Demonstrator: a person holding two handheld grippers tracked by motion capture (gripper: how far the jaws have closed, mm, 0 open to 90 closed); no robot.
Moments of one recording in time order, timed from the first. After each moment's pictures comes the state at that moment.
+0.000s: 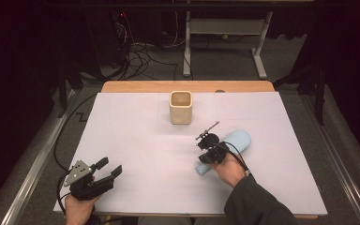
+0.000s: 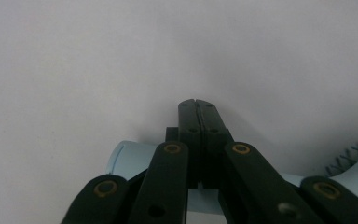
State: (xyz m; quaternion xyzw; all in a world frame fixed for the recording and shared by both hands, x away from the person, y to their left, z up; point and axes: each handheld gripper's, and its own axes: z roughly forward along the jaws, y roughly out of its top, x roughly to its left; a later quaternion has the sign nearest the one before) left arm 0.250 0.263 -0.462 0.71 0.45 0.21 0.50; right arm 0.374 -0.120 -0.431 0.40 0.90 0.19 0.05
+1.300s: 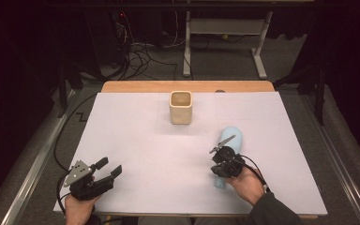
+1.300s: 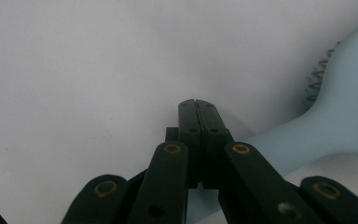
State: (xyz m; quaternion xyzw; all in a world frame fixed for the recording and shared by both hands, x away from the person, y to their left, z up) left arm 0.250 0.263 -0.462 0.71 0.45 0.21 0.50; right arm 0.333 -0.158 -0.429 0.38 0.91 0.19 0.06
